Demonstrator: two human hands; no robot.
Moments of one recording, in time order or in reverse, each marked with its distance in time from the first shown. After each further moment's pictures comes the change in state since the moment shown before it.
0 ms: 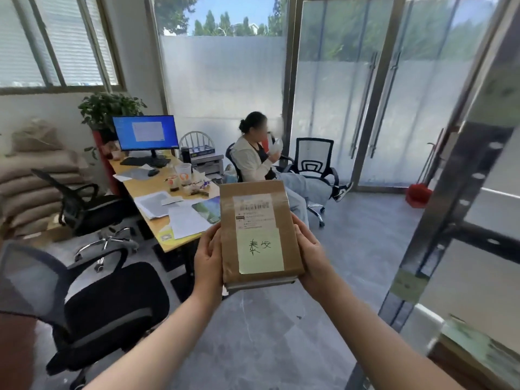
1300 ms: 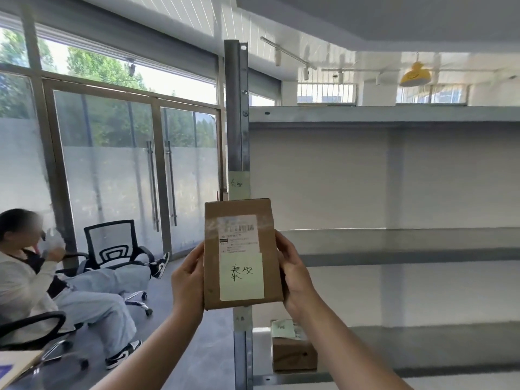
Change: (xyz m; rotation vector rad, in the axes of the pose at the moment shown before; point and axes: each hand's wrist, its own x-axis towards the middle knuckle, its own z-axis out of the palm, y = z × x) left_hand -0.060 0.075 0.209 -0.183 -0.790 0.007; right_hand -0.172 -0.159 -0.037 -0.155 0.670 -0.637
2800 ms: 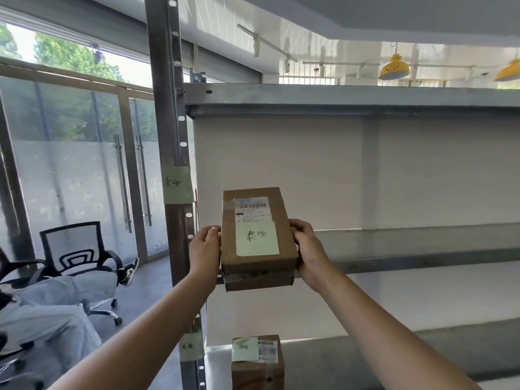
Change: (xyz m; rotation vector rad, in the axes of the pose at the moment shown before) left_hand 0.060 -0.032 0.175 0.132 -0.094 -0.178; right_hand 0.097 -0.069 -0.131 -0.204 0.195 0.031
